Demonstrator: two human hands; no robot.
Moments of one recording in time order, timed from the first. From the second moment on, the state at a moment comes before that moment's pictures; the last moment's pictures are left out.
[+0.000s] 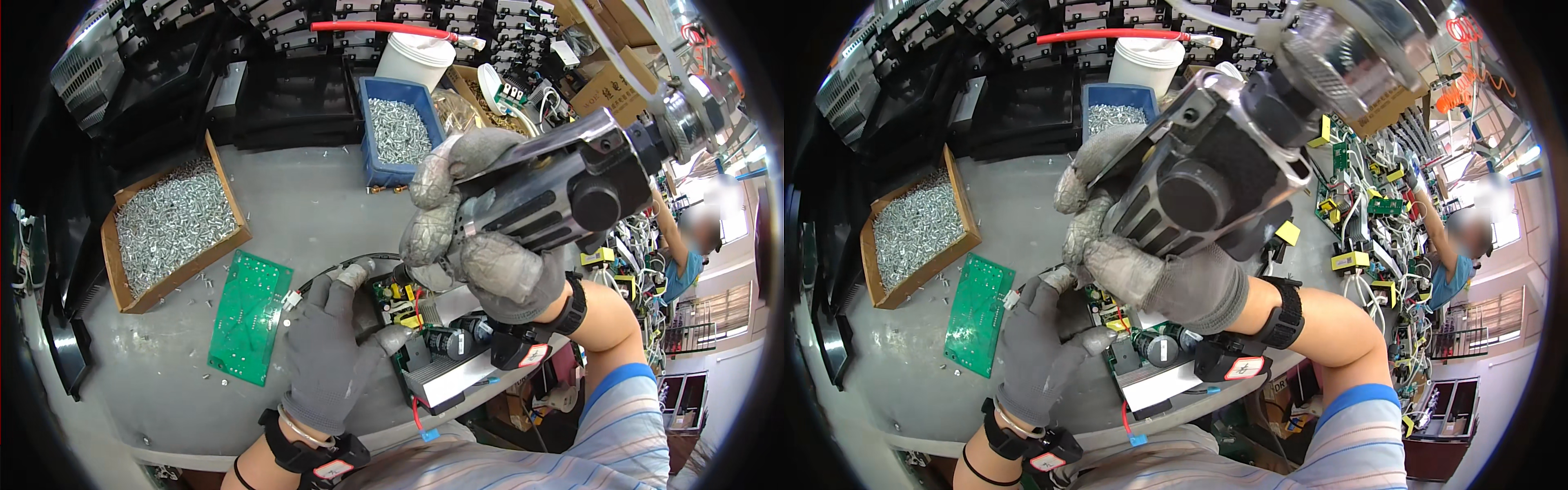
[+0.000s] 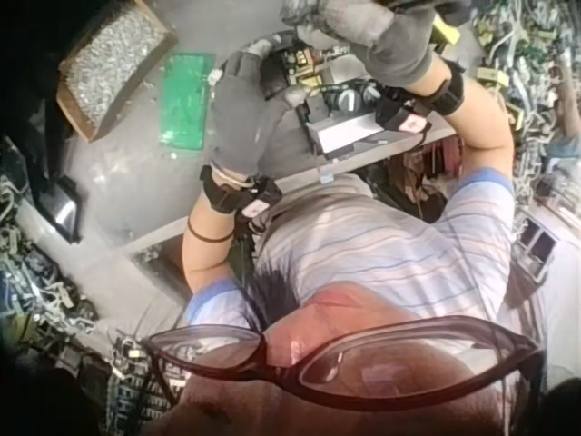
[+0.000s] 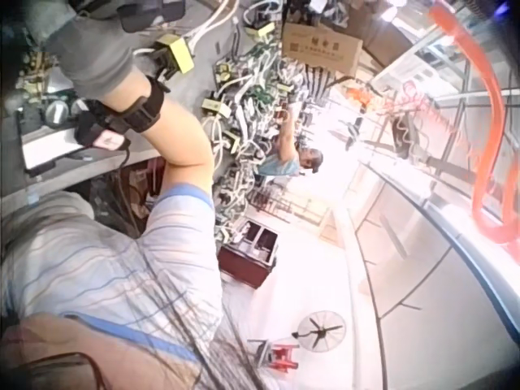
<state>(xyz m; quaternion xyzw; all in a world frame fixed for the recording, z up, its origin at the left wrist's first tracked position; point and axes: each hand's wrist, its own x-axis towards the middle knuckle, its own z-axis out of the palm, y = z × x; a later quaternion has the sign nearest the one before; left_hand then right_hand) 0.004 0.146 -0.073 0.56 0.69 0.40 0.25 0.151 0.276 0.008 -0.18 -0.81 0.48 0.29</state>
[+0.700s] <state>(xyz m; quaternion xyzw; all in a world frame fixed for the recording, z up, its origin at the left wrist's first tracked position) 0.006 0.145 -0.070 0.53 0.70 0.39 0.28 0.131 0.265 0.006 -0.17 -0.71 0.59 0.34</state>
